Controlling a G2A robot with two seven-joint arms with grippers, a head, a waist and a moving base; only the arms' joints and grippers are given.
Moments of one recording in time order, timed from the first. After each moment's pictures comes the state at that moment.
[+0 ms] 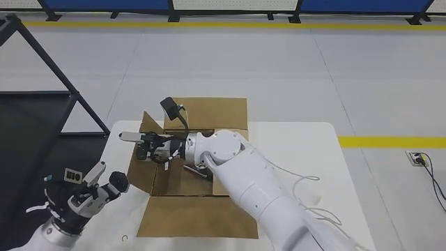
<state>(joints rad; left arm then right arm) 1.49 -1.03 -1.83 -1.84 -0.67 -0.17 -0.71 -0.07 -1.96 0.80 -0.23 0.43 -0.48 0.92</state>
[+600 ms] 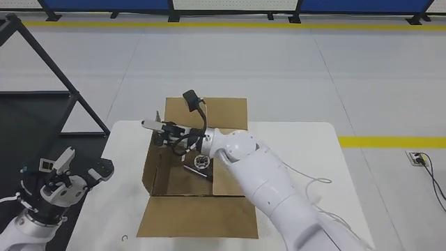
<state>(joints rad) 1.41 -1.02 -1.91 -1.81 -0.77 -0.09 -0.76 -0.10 -1.87 0.88 -0.27 0.36 -0.59 0.85</state>
